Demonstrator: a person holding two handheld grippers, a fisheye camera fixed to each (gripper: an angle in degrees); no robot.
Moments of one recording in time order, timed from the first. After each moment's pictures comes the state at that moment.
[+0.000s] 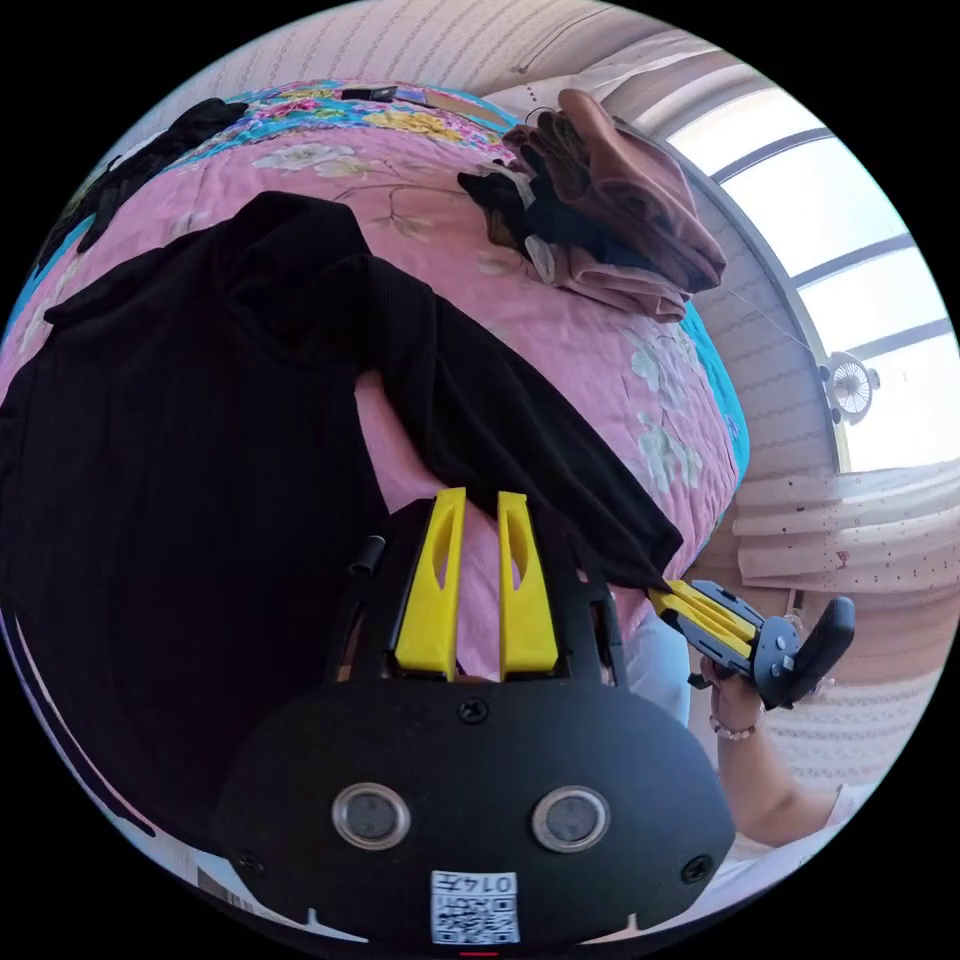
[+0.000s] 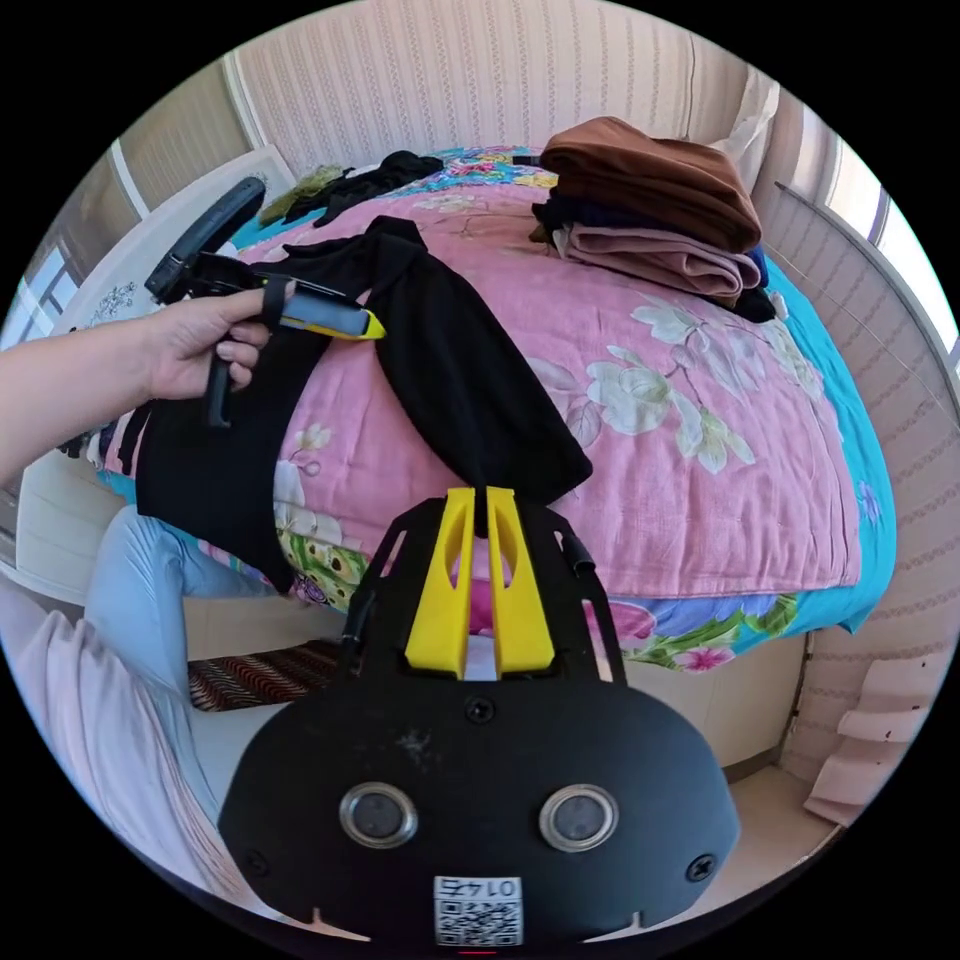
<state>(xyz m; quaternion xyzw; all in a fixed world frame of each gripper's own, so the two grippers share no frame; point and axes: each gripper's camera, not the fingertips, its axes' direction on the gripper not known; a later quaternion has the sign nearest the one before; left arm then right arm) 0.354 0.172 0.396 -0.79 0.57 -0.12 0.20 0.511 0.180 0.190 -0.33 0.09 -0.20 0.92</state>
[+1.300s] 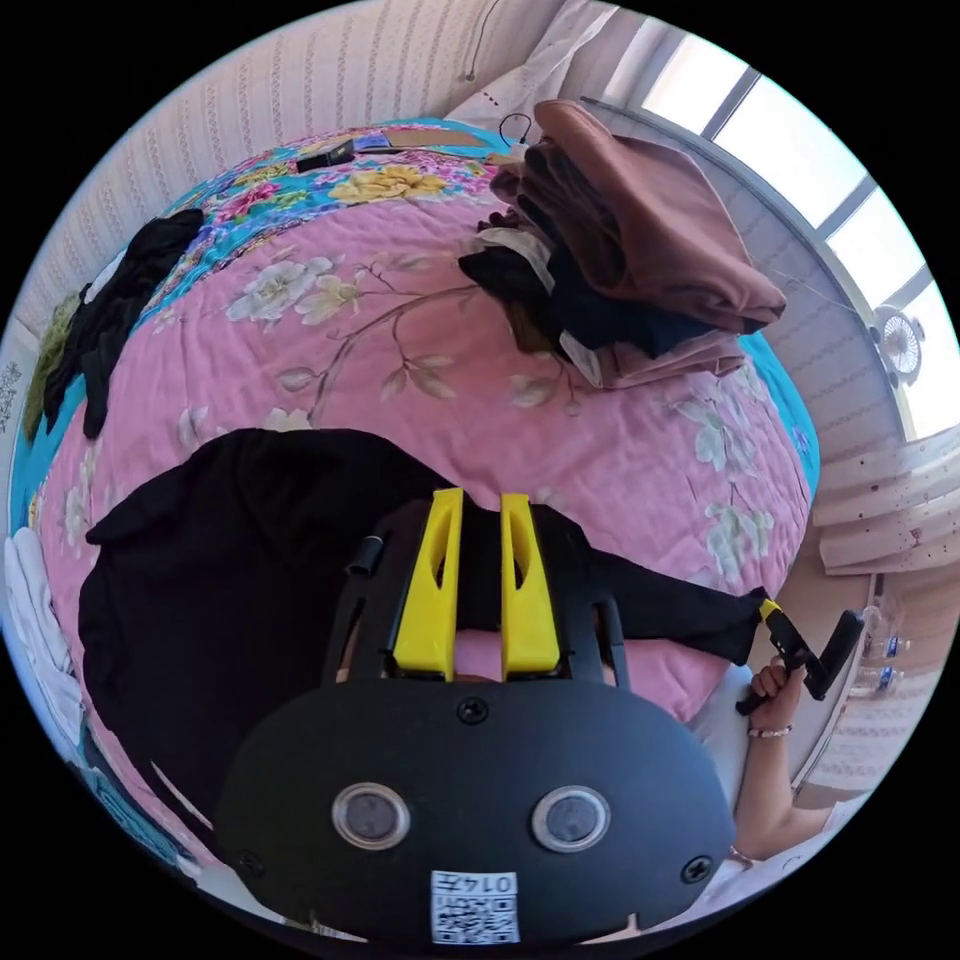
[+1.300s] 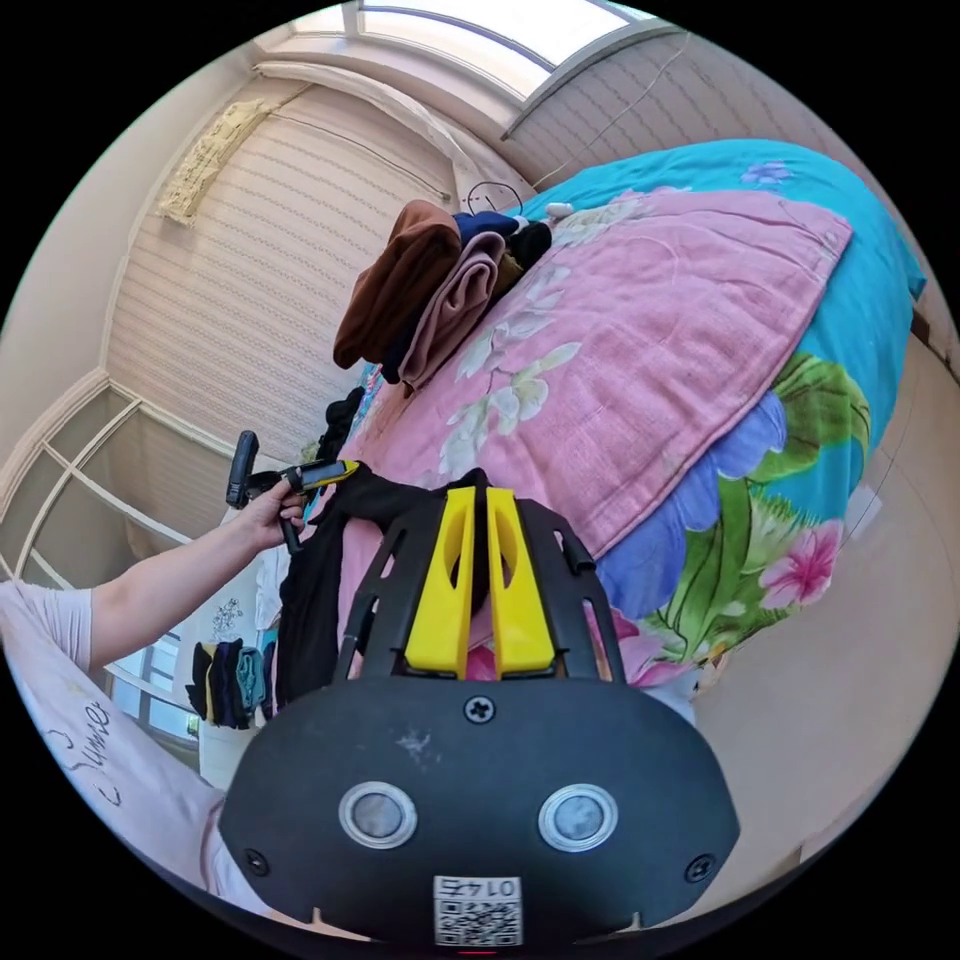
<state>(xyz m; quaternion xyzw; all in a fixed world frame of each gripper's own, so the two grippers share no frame) 0.566 0.110 0.374 -0.74 0.61 0.00 0.28 0.853 0.223 0.131 -0.12 -0.05 0.18 0.98</state>
